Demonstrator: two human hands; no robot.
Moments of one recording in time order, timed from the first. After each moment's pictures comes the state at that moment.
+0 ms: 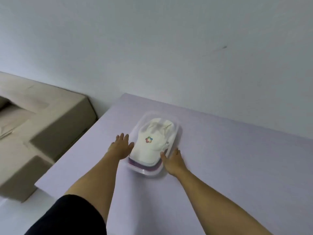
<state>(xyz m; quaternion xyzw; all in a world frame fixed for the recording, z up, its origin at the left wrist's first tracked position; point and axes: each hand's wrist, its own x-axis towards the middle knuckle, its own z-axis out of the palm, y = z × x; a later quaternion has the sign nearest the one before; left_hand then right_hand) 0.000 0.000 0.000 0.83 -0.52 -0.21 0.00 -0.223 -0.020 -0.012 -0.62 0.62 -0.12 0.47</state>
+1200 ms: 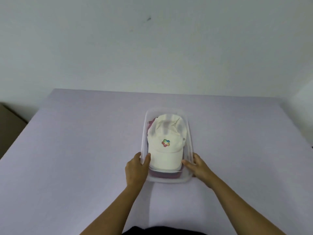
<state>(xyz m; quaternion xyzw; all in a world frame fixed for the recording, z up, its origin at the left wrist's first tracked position) -0.249 0.031 -0.048 0.77 -0.51 -0.30 0.24 -0.479 0.025 -0.047 -0.43 0.67 -0.23 0.55</state>
